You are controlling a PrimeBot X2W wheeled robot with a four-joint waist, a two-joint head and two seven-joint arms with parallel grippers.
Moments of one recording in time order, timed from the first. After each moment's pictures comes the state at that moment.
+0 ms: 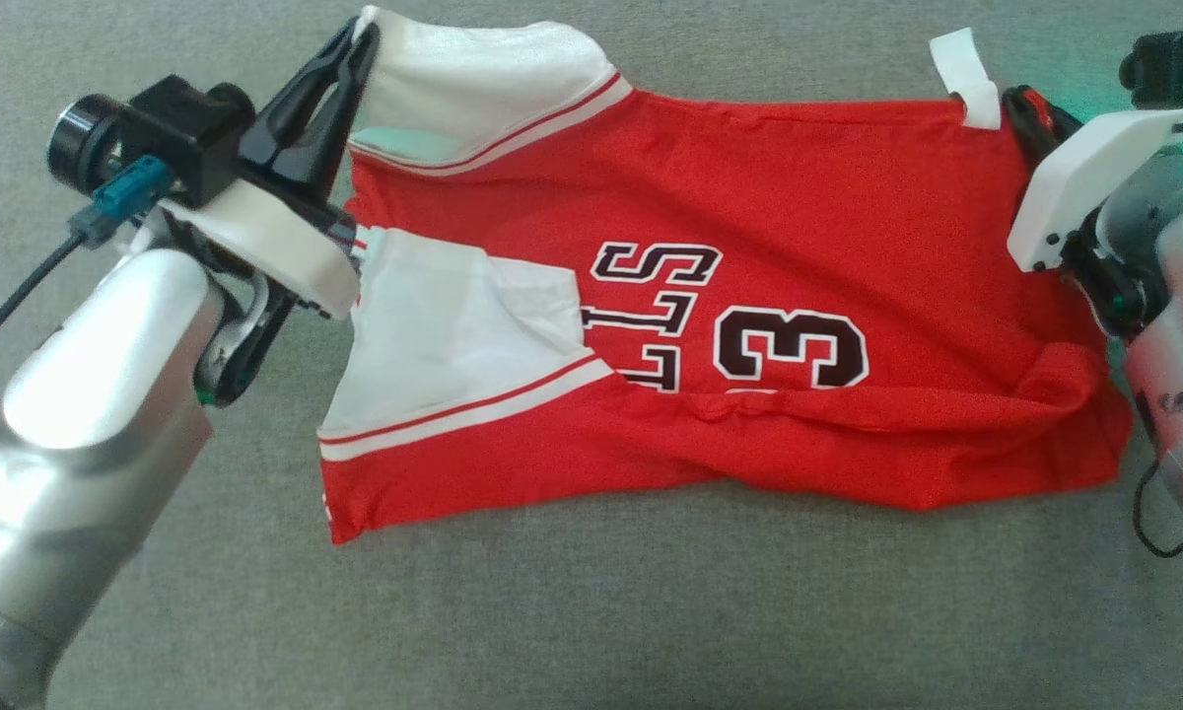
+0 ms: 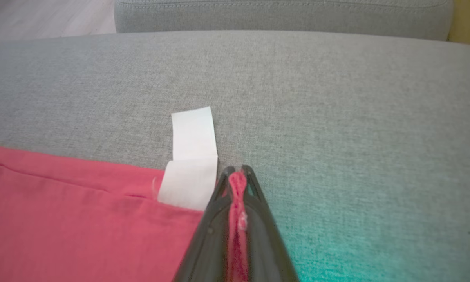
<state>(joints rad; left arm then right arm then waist) -0.91 0.47 -0.84 0.42 -0.68 -0.04 -0.12 -0.87 -0.35 0.38 0.86 0.48 0.13 0.21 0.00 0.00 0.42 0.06</state>
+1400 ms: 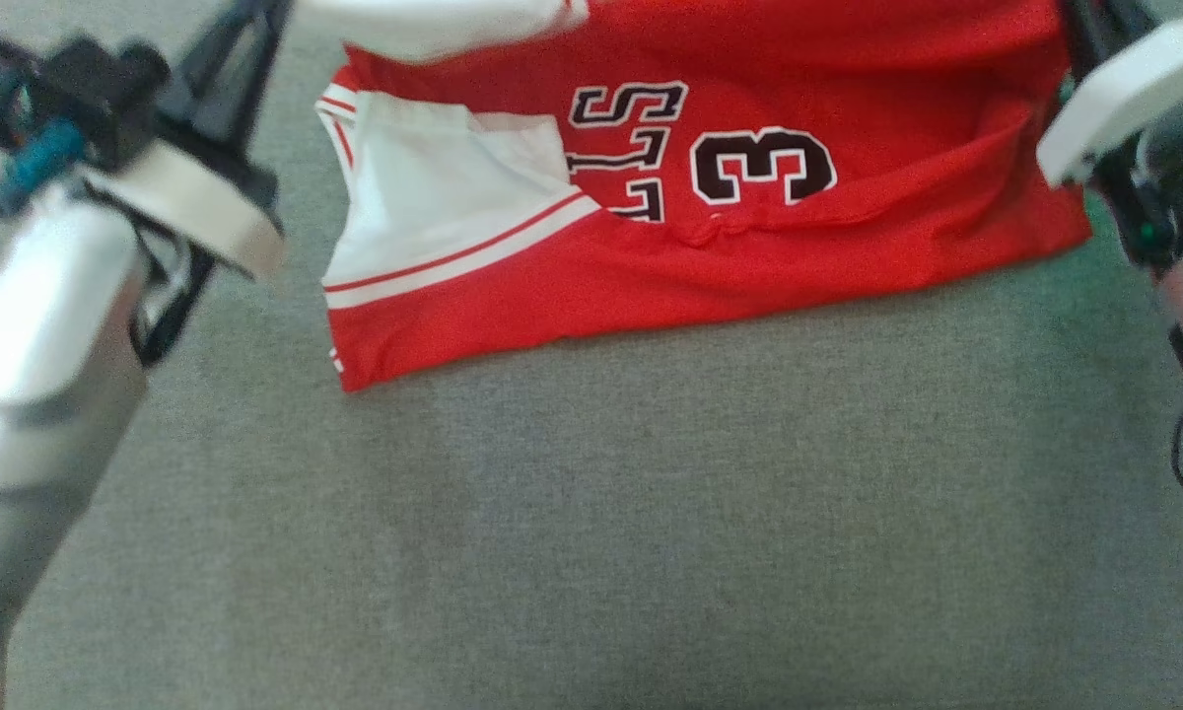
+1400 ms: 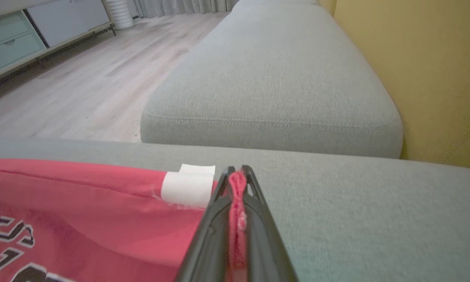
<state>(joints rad) -1.02 0.49 -0.85 0.62 -0.62 -0.13 -0.26 -1.04 -0.41 0.61 0.93 0.69 0.13 -0.09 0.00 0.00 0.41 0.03</state>
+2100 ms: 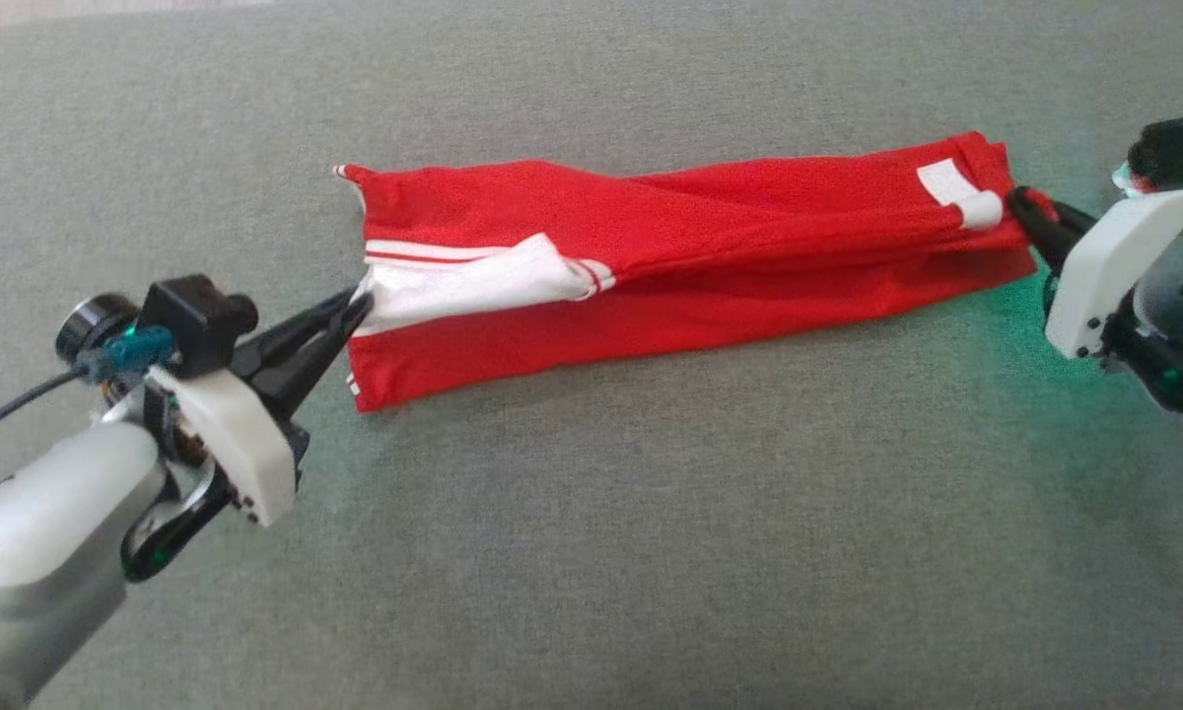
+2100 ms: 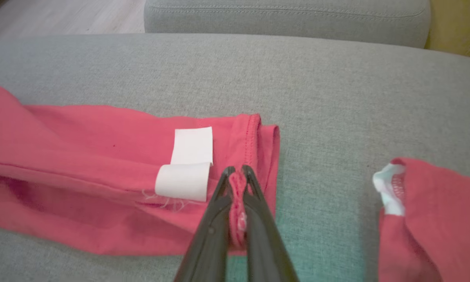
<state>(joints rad) -0.80 0.72 -1.14 0.29 -0.86 -0.13 -0.05 -0.81 -0.59 0.78 0.73 0.91 0.13 0.20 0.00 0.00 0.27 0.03</state>
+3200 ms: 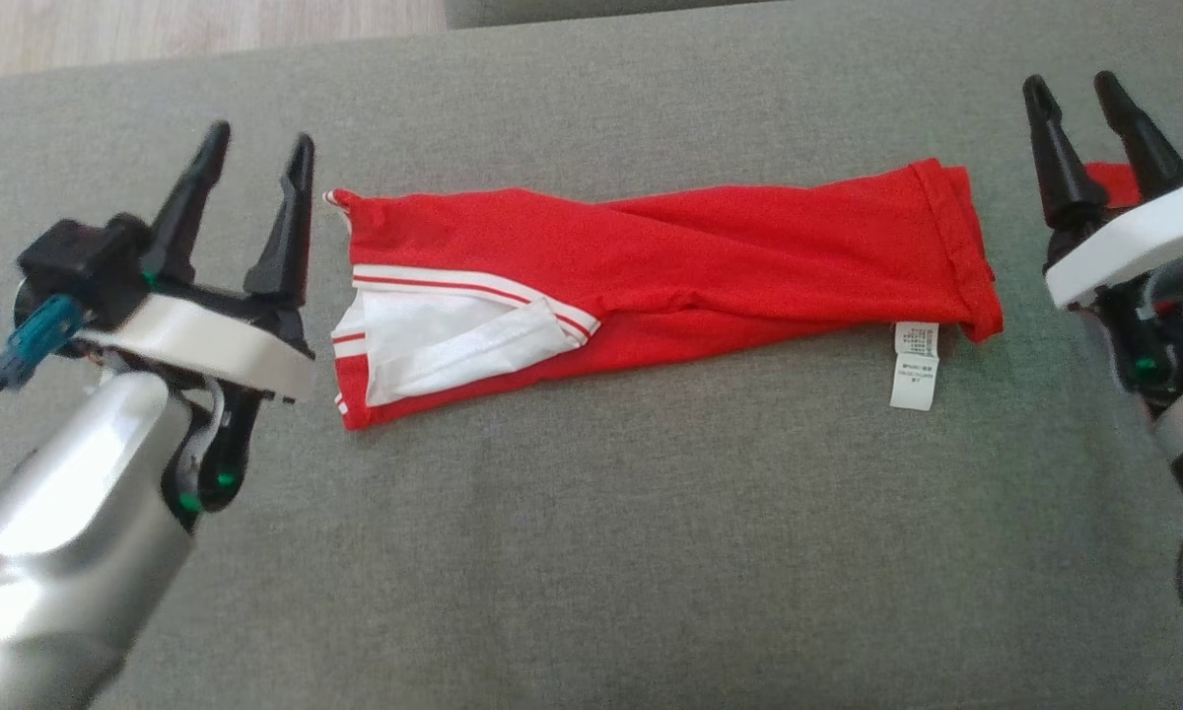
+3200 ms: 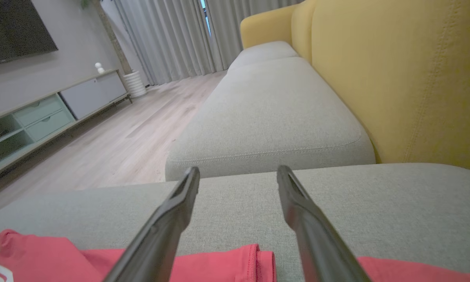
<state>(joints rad) -0.70 0.54 -0.79 0.34 -0.90 0.08 -0.25 -0.76 -0.50 0.61 0.70 0.90 0.13 -0.20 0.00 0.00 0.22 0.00</state>
